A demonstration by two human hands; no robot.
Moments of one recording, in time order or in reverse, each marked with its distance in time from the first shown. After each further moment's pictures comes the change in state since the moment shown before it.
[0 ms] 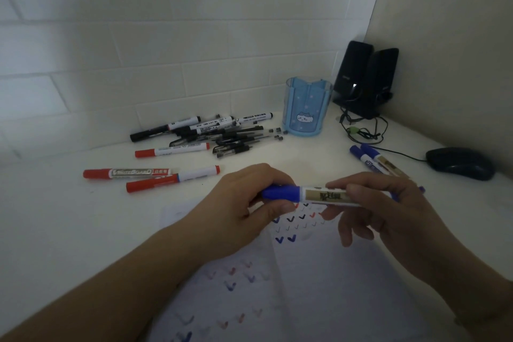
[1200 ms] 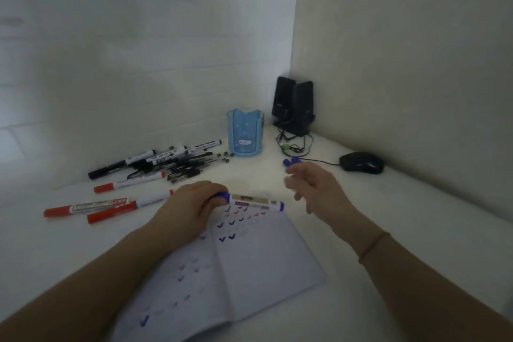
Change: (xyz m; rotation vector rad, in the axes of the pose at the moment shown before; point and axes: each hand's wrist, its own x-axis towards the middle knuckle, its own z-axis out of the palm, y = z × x) left_hand 0.018 -0.004 0.007 0.228 -0.039 -0.056; right_hand -0.010 0.004 -0.041 -0.269 0.322 0.071
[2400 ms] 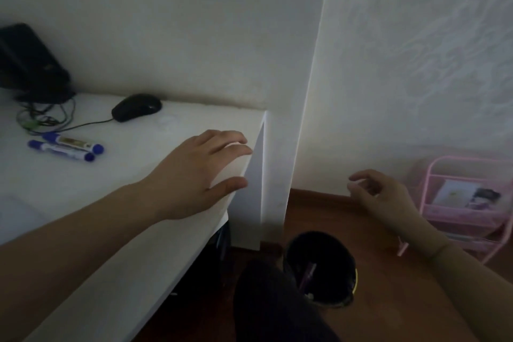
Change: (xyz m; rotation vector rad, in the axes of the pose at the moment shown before) left_hand 0.067 0.276 0.154 -0.010 -0.354 0.920; right_hand -0.353 0.152 -0.260 -0.552 0.807 0.383
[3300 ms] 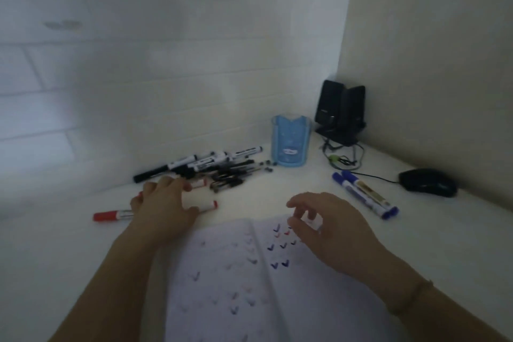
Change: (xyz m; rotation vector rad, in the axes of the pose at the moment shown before) left_hand -0.393 -0.121 -0.115 0.210 0.112 -1.703; right_hand -0.039 -0.420 0.296 0.083 -0.583 -1.038
